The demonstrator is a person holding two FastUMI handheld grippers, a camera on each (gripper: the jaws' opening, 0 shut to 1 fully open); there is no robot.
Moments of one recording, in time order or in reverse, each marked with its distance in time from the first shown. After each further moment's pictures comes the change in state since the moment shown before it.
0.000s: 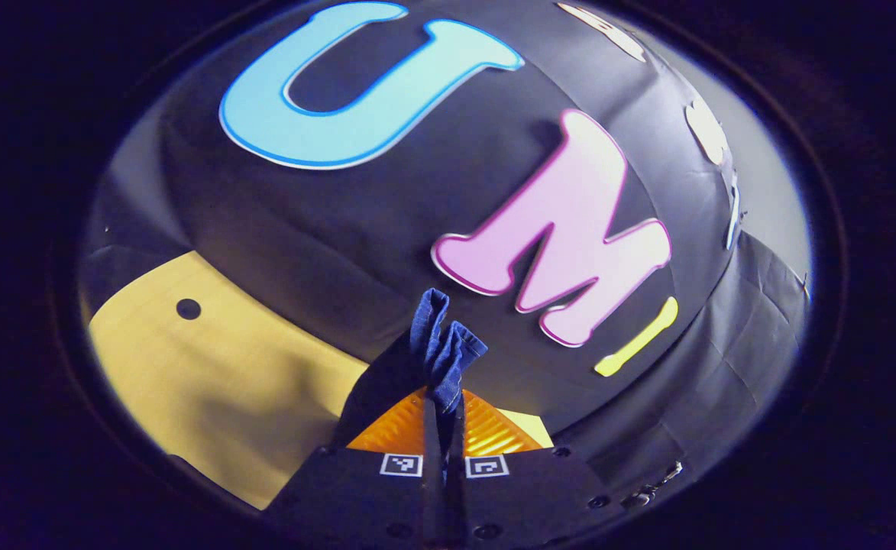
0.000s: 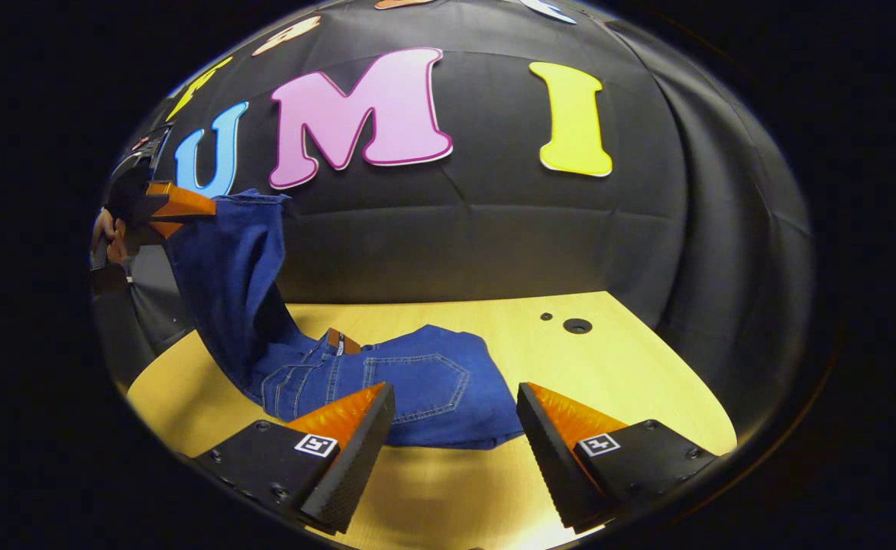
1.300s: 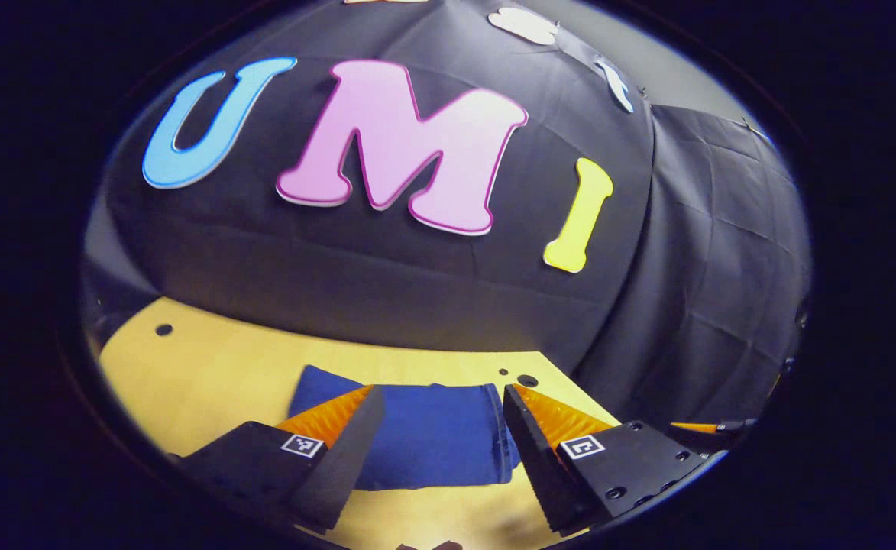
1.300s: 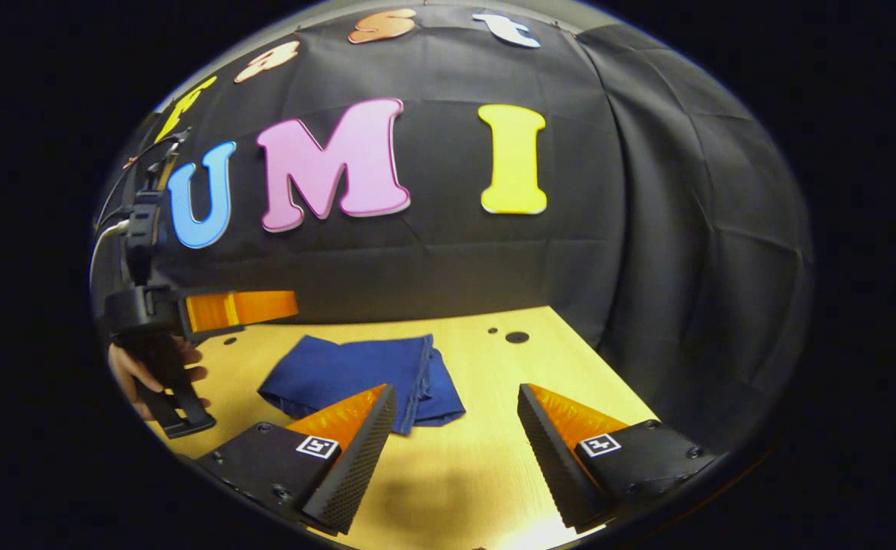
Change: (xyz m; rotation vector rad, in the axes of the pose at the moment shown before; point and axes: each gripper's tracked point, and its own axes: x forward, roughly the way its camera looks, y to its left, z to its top) left arm -0.015 -0.081 -0.153 0.429 -0.085 0.072; right arm -0.126 -0.017 0.067 0.010 -0.103 -0.072
